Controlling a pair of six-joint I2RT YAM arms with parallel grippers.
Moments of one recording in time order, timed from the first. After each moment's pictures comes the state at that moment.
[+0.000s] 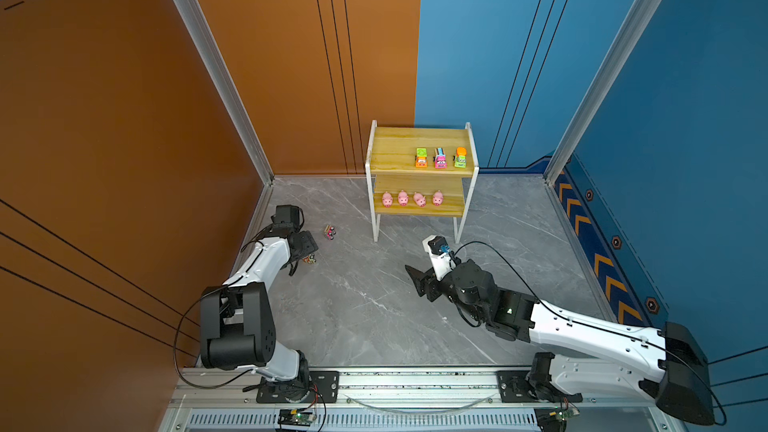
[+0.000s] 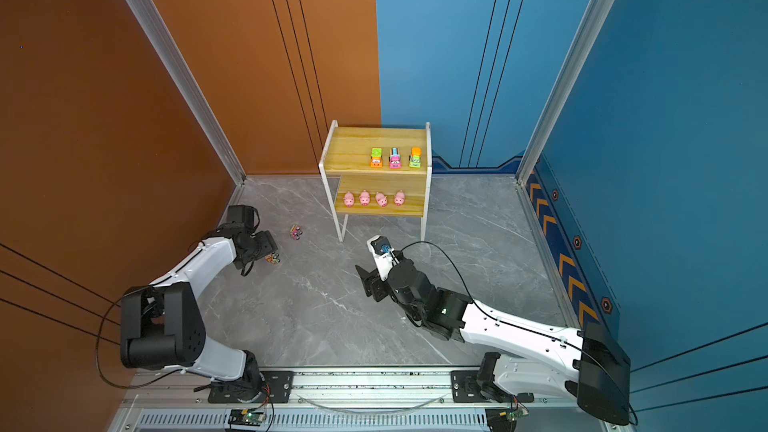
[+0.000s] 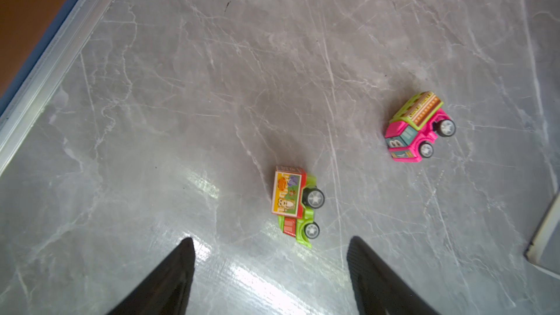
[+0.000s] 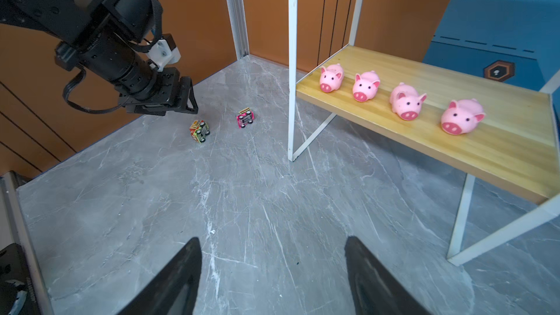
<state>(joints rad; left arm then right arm) 0.10 1.53 0.99 -0.57 -0.15 -0.47 1.08 1.14 0.74 0.09 0.35 0.20</state>
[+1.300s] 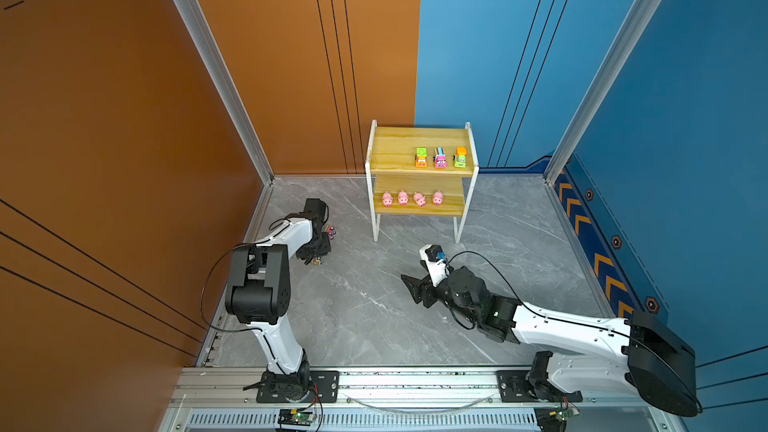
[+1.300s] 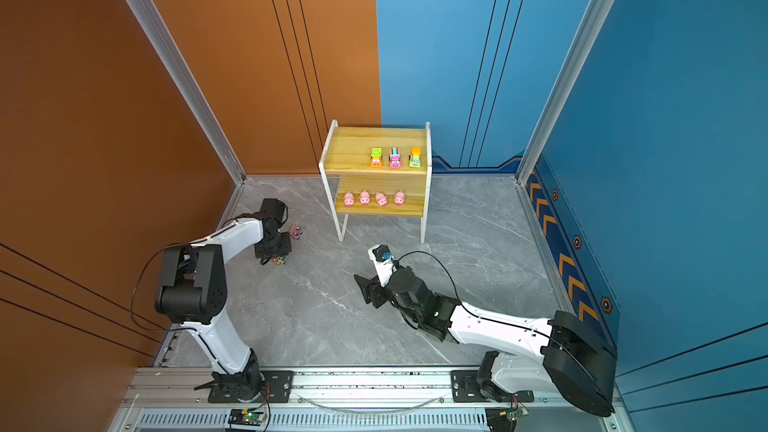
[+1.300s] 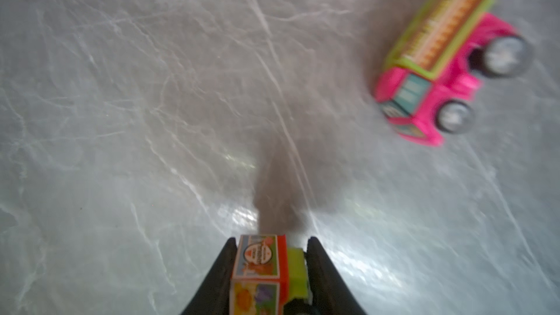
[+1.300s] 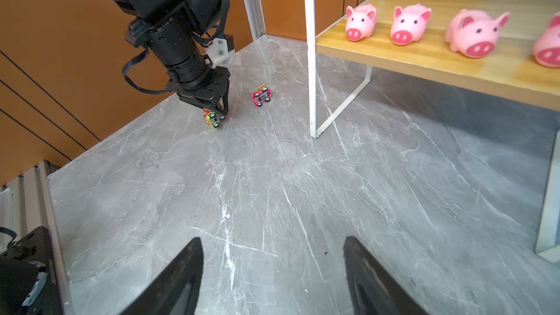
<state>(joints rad) -0.09 1.76 1.17 -0.72 -0.25 -0.32 1.01 1.22 0.58 0.31 0.24 0.28</state>
